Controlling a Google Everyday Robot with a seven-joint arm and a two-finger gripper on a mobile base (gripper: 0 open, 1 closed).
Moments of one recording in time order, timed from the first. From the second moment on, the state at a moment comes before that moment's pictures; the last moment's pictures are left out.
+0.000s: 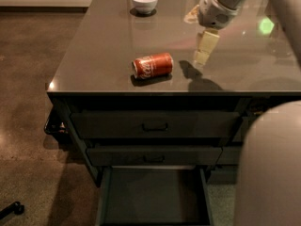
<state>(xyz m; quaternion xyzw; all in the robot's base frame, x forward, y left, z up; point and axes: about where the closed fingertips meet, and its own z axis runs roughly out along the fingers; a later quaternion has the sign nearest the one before) 0.672 -0.141 0.920 -0.71 0.66 0.05 0.23</state>
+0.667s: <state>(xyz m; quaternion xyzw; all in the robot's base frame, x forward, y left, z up) 0.709 -0.108 0.896 -0.72 0.64 0.08 0.26</state>
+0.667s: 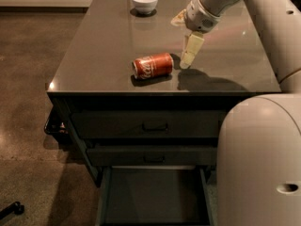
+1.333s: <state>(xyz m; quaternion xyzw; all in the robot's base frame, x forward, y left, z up) 0.711 -0.084 0.871 -0.72 0.62 0.12 0.27</state>
